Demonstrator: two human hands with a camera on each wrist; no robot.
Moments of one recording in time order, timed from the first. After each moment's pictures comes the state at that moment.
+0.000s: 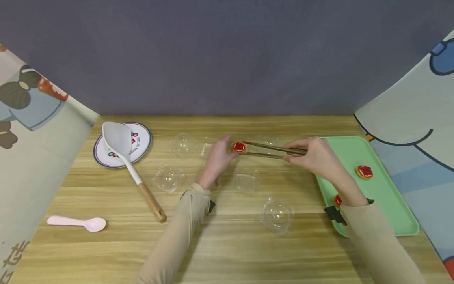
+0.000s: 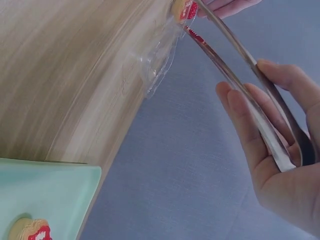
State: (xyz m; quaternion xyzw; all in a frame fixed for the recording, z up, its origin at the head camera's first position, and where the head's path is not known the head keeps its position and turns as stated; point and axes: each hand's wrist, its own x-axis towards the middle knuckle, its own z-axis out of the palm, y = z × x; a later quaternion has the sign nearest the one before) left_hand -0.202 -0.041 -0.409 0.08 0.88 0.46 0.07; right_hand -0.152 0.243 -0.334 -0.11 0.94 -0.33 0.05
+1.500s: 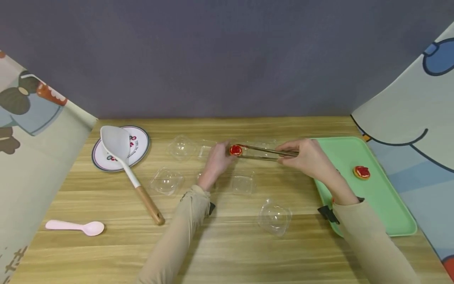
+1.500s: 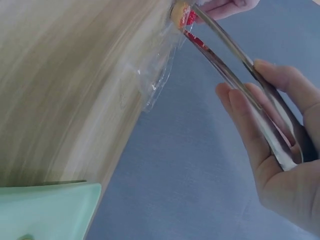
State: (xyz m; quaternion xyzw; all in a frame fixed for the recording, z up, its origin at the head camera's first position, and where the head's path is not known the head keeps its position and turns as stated) left_hand -0.200 -0.037 -0.409 0.07 0.88 0.46 0.08; right_hand -0.153 0.235 -0.339 -0.13 0.93 -0.34 0.05
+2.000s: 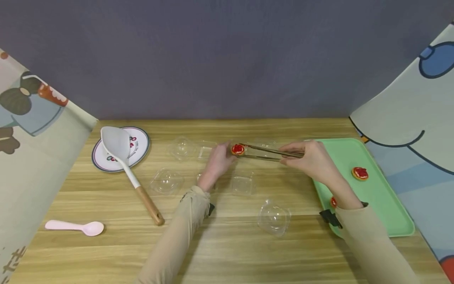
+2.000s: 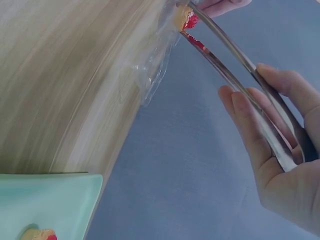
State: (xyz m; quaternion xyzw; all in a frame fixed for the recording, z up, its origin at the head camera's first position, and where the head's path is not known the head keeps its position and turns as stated) left_hand -0.197 -0.034 -0.409 0.08 0.88 0.45 0.09; right_hand -0.144 0.243 -0.338 -0.12 0.93 -0.35 0.01
